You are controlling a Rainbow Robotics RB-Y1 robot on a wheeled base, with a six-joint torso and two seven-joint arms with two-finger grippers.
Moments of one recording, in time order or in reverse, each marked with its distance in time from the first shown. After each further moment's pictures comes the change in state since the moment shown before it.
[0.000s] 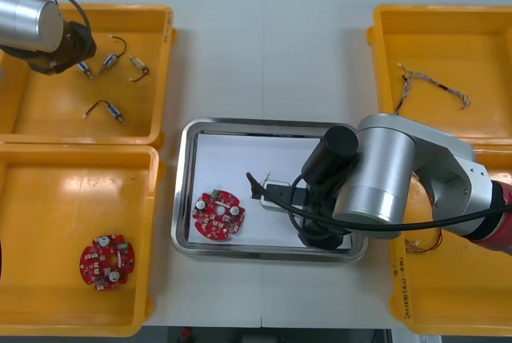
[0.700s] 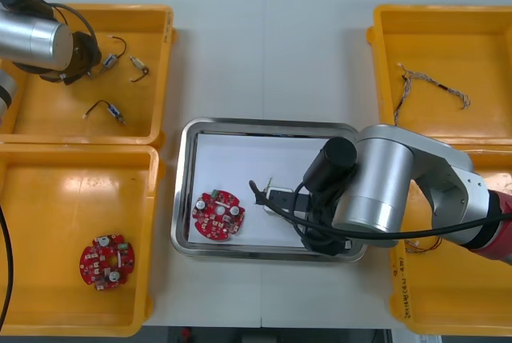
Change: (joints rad) right arm 0.032 0.005 0.011 0.011 0.055 -0.005 0.000; left arm -0.003 -0.036 -0.006 0.122 -0.025 -0.165 0.000
